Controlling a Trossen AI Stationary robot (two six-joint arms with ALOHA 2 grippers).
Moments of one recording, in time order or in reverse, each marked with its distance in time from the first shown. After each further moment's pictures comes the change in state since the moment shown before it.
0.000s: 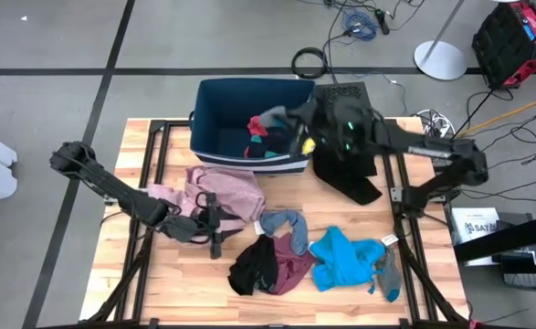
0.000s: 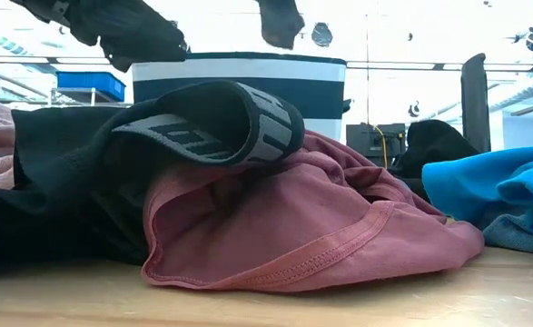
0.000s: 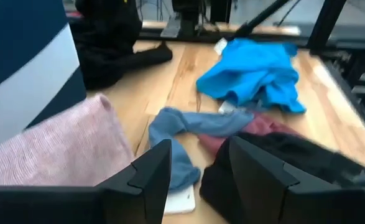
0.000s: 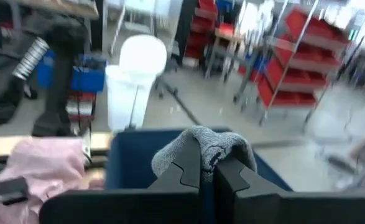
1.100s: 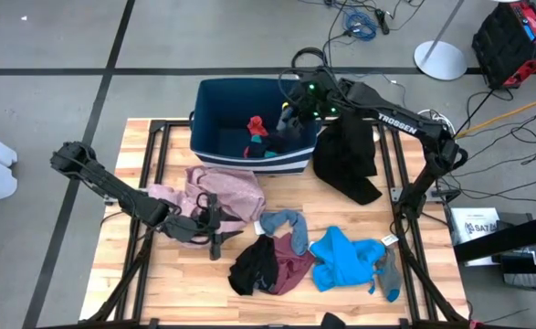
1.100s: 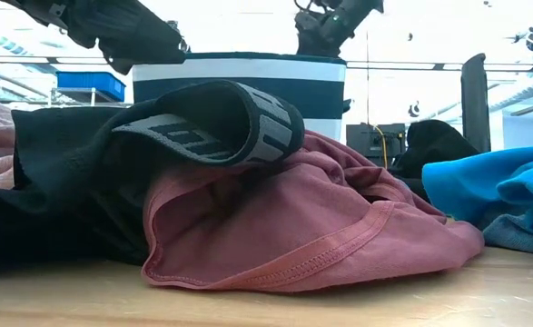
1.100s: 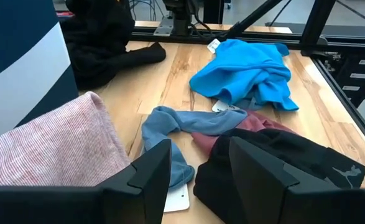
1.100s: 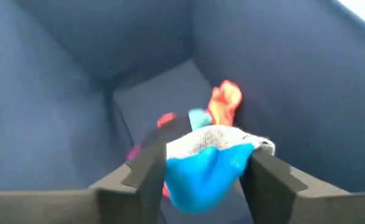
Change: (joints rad) left arm 0.000 0.000 -0.011 0.015 0.029 0.004; right arm -0.346 0.272 0.254 -0.638 -0.347 0.217
